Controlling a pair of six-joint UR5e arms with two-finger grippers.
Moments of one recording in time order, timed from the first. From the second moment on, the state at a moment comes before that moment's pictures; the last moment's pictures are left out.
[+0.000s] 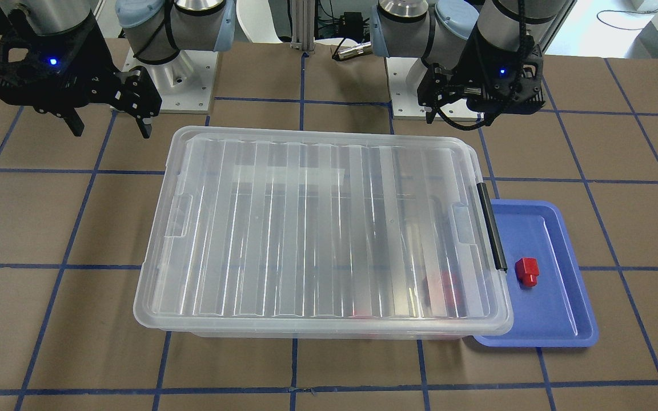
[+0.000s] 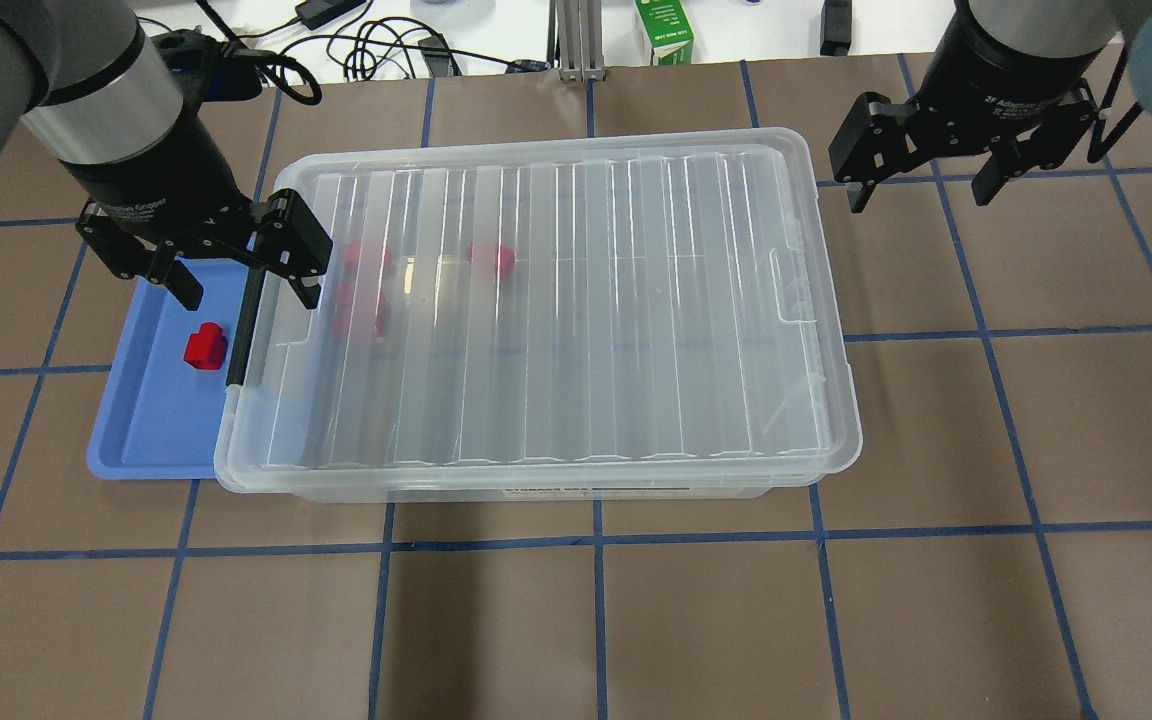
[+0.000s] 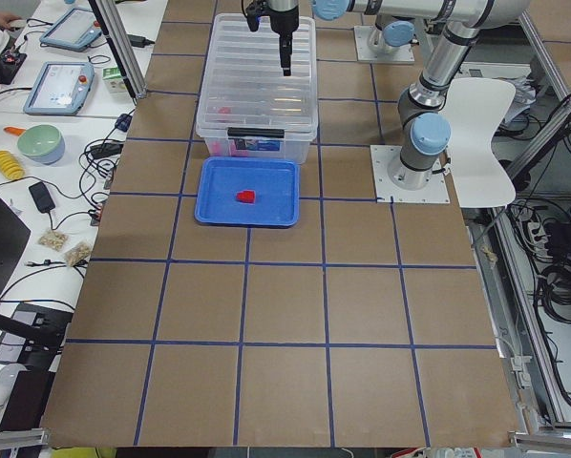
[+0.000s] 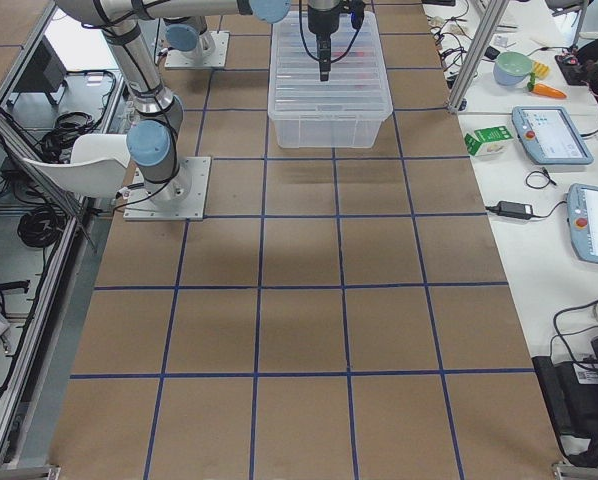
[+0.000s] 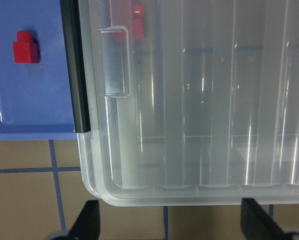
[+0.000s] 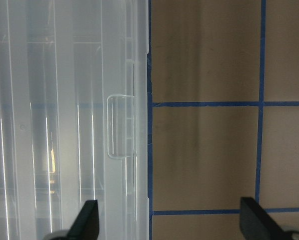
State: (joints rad) left arm -1.56 -1.51 -1.58 -1.72 1.58 0.03; right arm 1.55 -1.61 1.55 -1.58 -1.59 -0.02
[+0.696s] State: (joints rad) left arm -1.56 -1.50 -1.58 -1.72 1.58 0.04; right arm 1.55 -1.61 1.56 -1.59 -1.59 -0.02
